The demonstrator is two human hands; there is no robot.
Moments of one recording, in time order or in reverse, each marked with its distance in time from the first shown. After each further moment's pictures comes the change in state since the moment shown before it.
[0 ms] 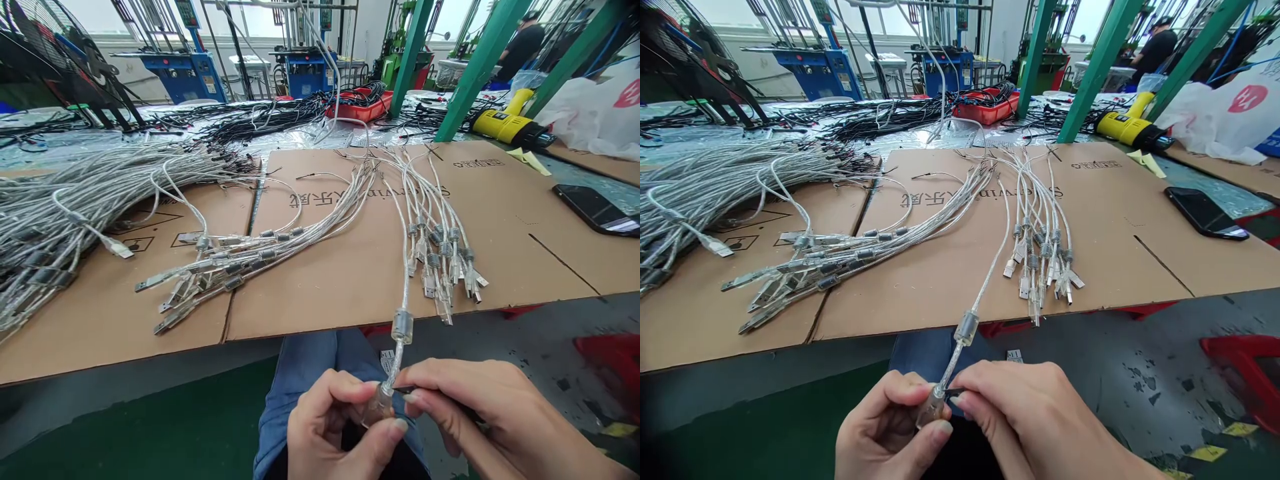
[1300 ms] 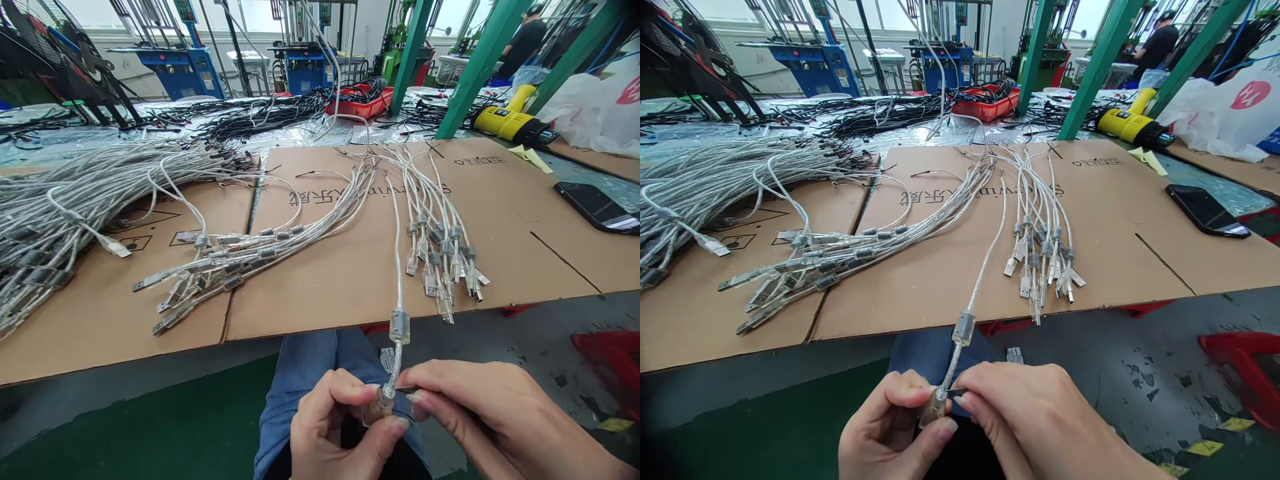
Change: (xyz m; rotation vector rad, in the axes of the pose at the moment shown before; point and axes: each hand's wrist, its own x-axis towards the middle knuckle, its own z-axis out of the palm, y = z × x) left_hand 0.001 -0.014 -0.015 0.176 -0.150 0.248; right_hand -0.007 0.003 0.002 -0.016 -0.053 0.011
